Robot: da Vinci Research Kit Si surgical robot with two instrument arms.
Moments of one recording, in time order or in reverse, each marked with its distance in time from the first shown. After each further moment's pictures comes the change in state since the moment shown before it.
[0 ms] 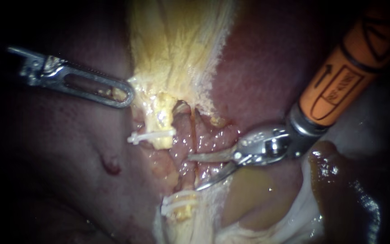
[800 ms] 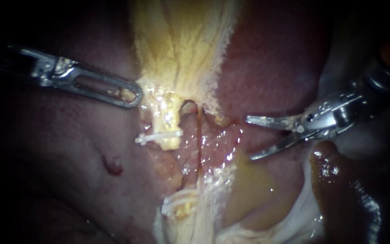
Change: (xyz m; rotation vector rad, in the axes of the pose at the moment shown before) right arm 0.003 0.001 -0.009 -0.122 -0.109 -0.098; left arm 0.000 0.001 0.004 0.001 -0.001 0.003
